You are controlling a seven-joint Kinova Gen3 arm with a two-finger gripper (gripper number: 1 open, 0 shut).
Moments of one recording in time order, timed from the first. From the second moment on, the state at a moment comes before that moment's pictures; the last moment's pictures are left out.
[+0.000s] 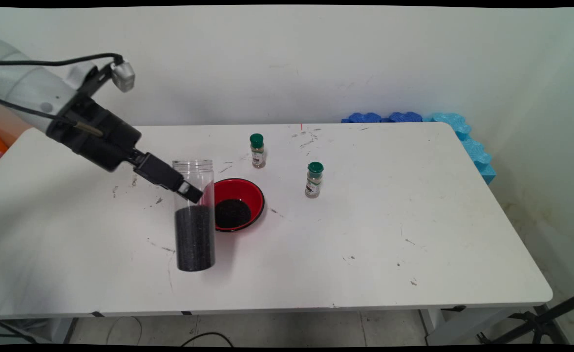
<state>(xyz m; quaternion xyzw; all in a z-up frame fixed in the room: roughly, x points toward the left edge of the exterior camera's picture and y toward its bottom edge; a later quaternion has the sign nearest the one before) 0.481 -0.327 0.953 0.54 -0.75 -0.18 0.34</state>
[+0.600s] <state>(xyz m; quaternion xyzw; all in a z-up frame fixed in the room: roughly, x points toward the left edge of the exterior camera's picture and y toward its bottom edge) 0.482 -0.342 0.918 0.68 -0.61 -0.26 0.31</state>
